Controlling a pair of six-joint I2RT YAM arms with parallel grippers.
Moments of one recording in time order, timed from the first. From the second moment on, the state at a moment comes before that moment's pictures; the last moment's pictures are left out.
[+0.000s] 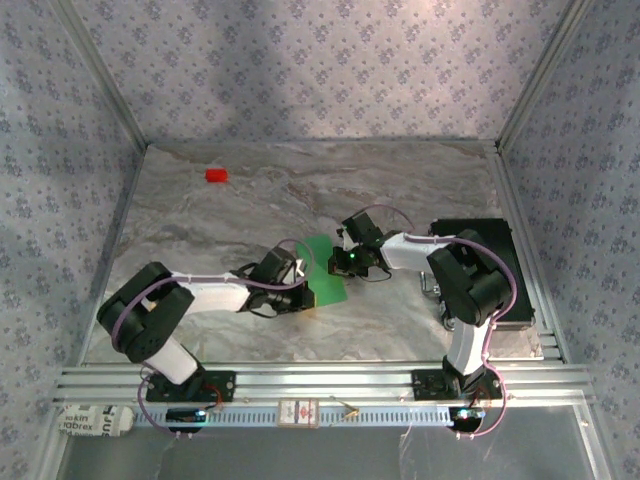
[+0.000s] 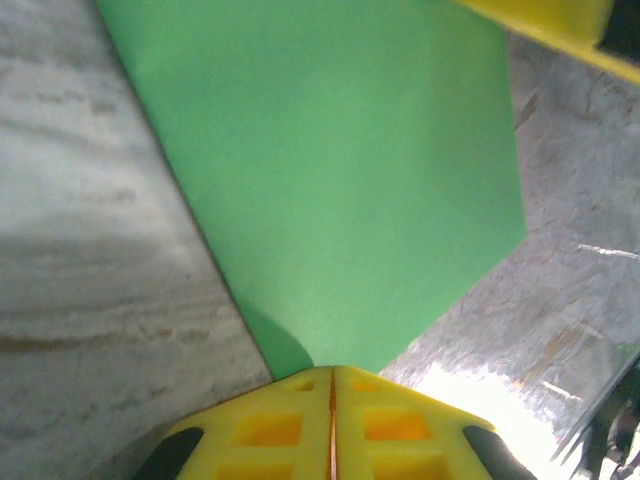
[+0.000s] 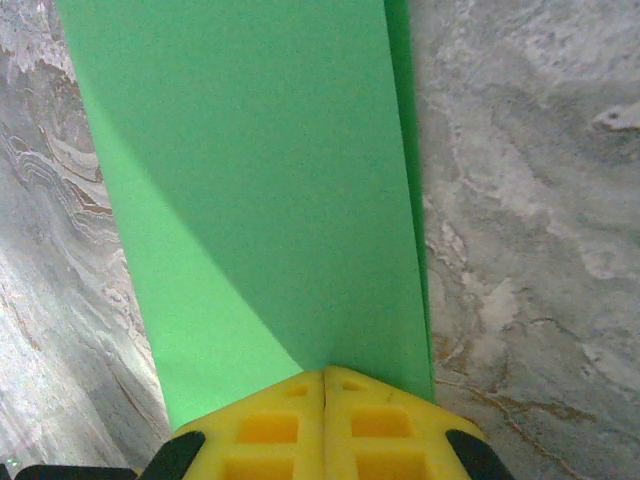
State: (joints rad) left arm -0.79 1.56 0.59 0.02 0.38 -0.84; right arm 0.61 1.83 0.97 -0.19 -0.38 0.64
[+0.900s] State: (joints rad) left arm -0.67 1.56 0.66 0.07 0.41 -0.93; right arm 0.61 1.83 0.97 -0.19 -0.38 0.64
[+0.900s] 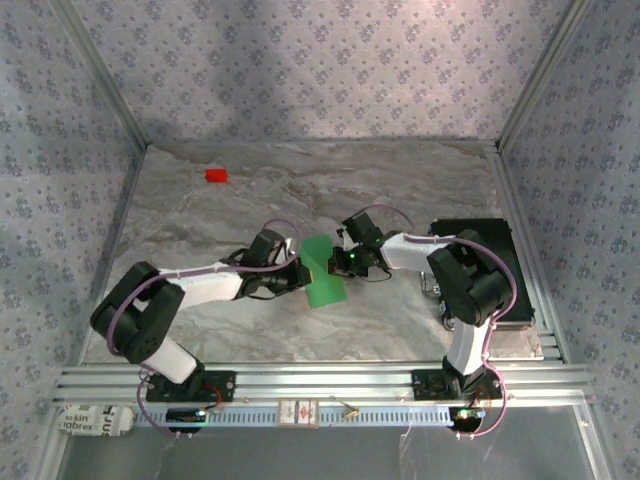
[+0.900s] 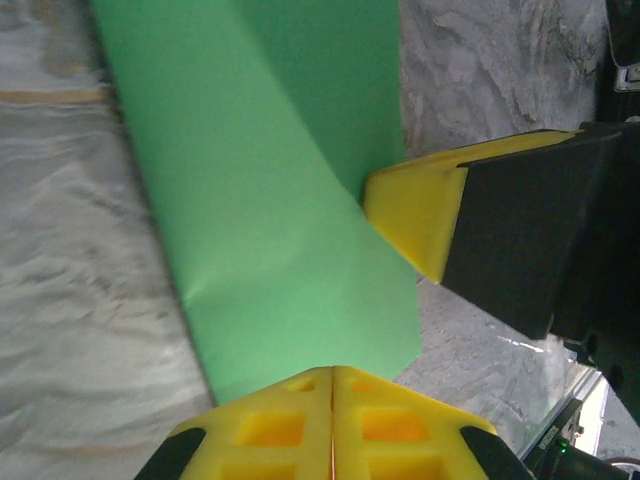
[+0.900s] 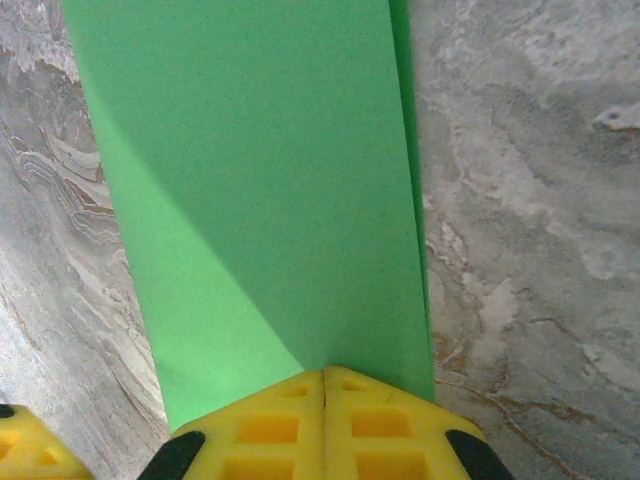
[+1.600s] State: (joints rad) left arm -0.66 1.63 0.69 -0.02 0.44 -0.84; right arm 0.61 1.83 0.96 -0.19 -0.38 0.64
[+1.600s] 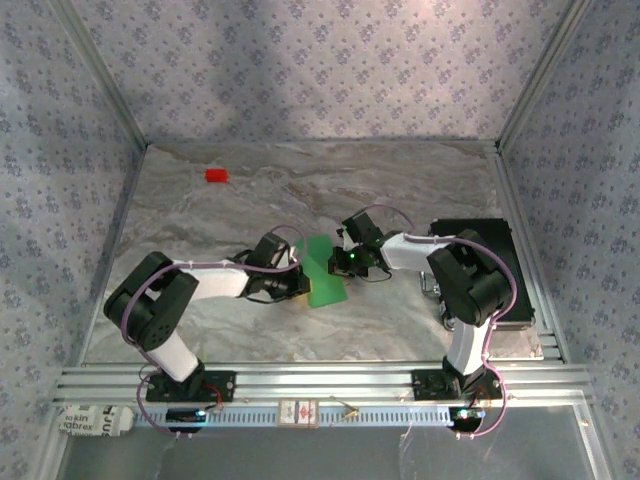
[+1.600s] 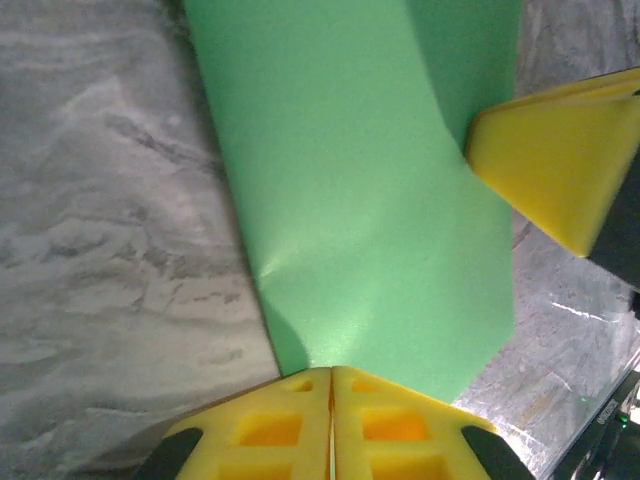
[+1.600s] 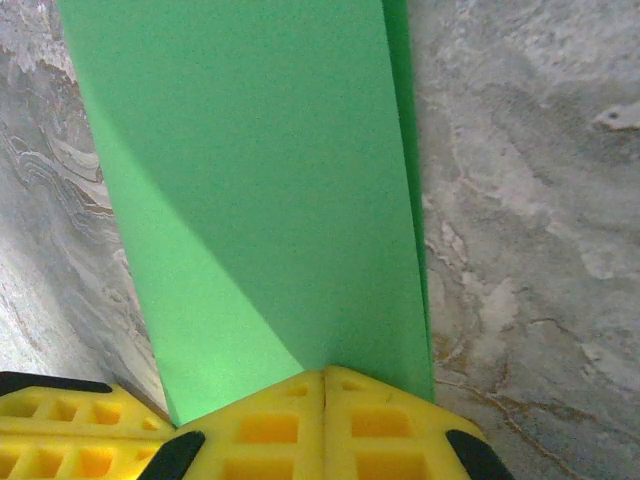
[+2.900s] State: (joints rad) left arm -0.47 1.90 1.03 -0.13 0.52 -0.72; right arm 0.61 1.82 0.96 -0.20 -0.38 0.64
